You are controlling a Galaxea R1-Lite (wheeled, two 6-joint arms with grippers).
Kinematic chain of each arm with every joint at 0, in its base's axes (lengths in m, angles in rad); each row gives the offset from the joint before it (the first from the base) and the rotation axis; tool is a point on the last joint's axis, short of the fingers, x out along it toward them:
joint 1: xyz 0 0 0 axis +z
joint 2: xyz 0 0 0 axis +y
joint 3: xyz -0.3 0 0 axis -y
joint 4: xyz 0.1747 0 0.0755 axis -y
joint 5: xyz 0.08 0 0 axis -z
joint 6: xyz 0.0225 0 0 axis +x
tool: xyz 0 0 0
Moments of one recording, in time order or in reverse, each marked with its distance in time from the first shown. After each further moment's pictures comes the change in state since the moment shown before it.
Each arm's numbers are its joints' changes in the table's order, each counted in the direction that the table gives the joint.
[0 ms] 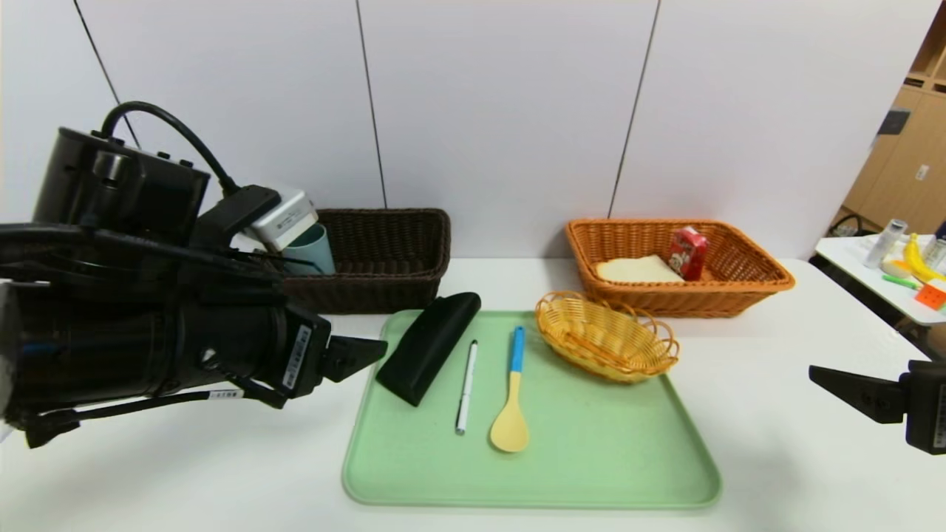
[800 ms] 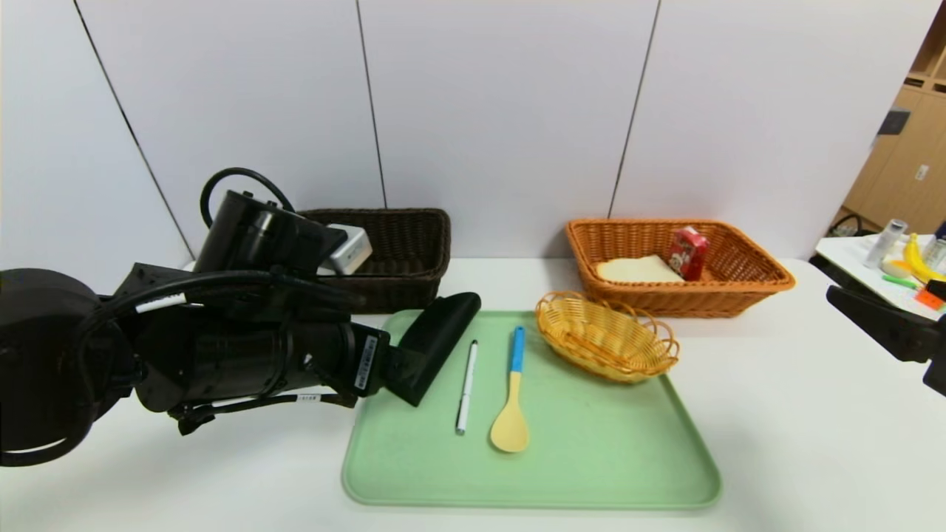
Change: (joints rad) left arm -0.021 0.179 -0.028 0.117 -0.016 -0.143; right arm 0.000 -0.054 -0.108 0.417 -0.029 -0.043
